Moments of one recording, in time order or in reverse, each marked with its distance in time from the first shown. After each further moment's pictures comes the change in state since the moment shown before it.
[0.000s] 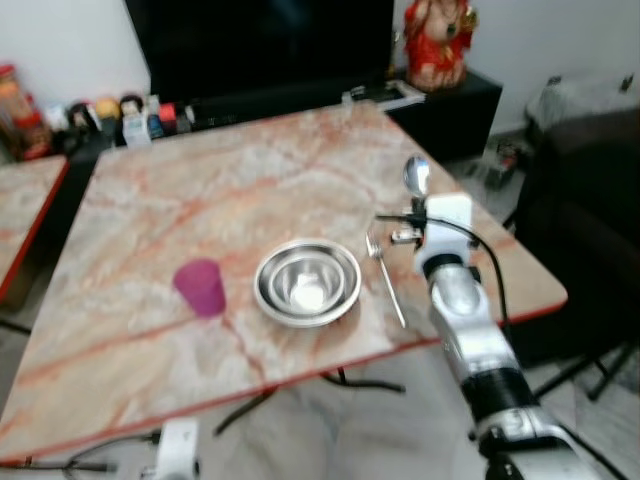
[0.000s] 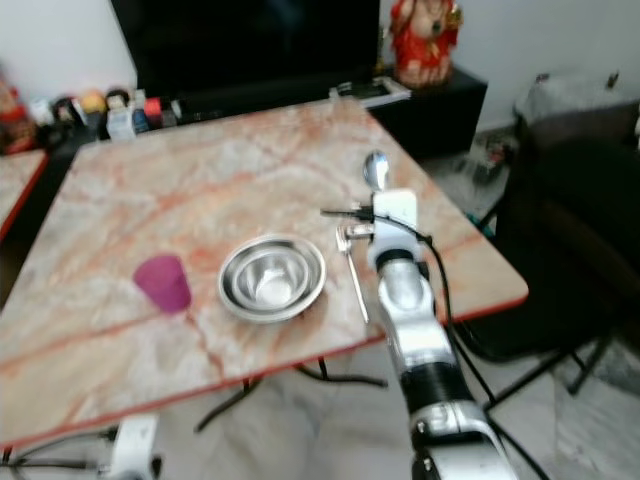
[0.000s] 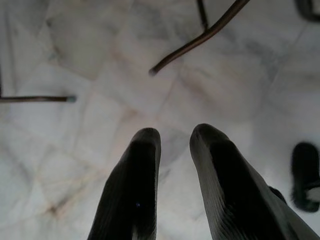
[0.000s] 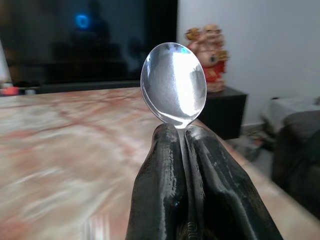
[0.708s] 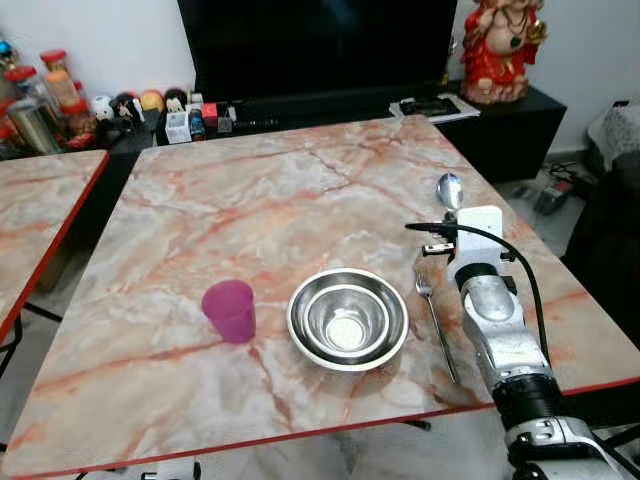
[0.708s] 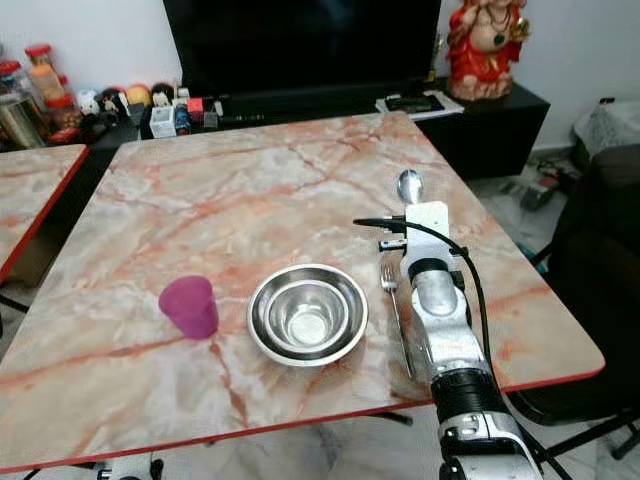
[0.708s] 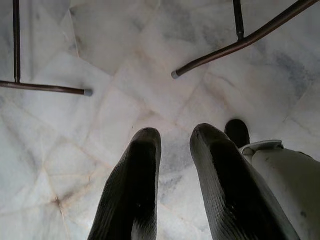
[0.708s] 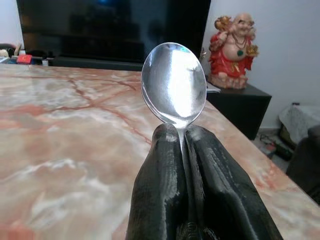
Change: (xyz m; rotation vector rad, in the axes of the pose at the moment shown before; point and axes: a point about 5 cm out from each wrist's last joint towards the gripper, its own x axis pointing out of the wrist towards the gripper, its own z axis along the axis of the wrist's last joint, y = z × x) left arm -0.001 0.010 -0.004 0.011 0.007 0.020; right arm -0.010 -0.029 -0.019 -0.102 0.103 -0.002
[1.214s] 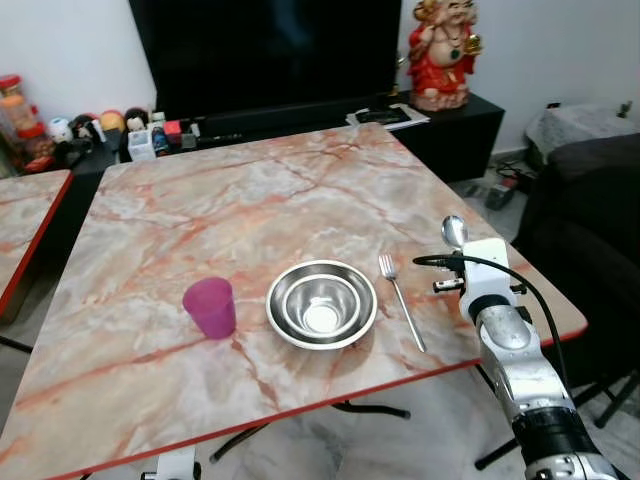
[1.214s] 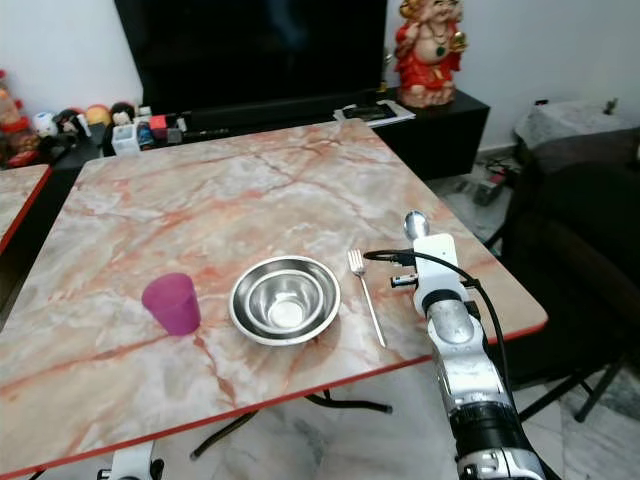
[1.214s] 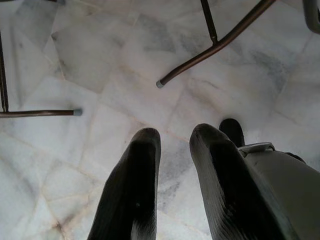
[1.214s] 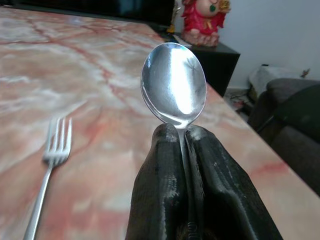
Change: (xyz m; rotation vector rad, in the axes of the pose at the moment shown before) left arm 0.000 0.001 0.000 0.002 0.000 -0.015; right arm -0.021 -0.009 -0.035 -0.032 0.169 0.066
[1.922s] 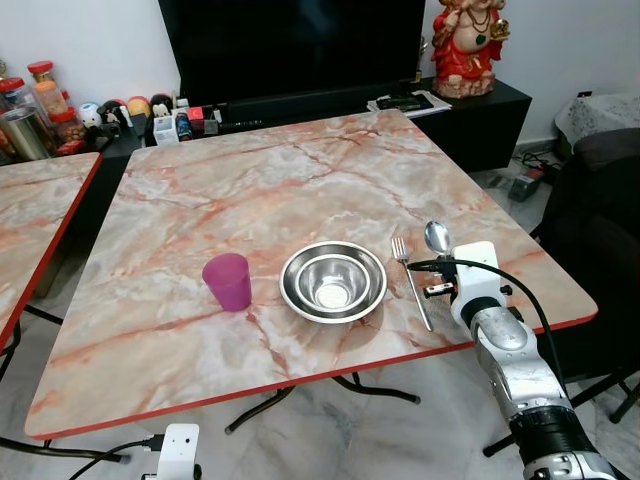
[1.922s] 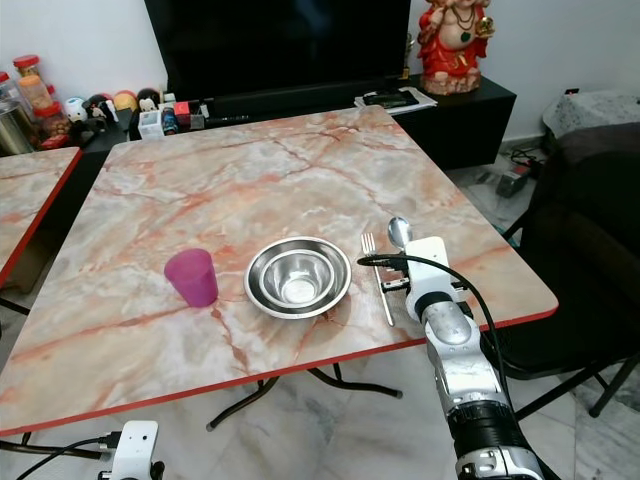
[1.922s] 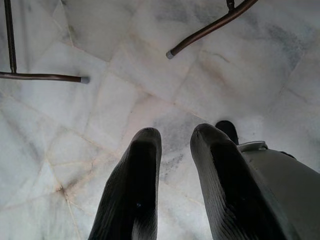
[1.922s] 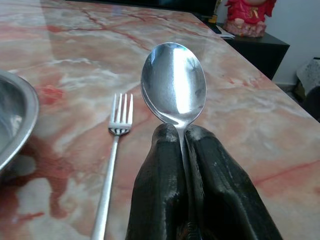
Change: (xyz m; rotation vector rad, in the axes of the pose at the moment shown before) left arm 0.000 -0.002 -0.002 -0.001 0.014 -0.006; right arm 0.002 0.005 0.000 0.024 -0.006 0.066
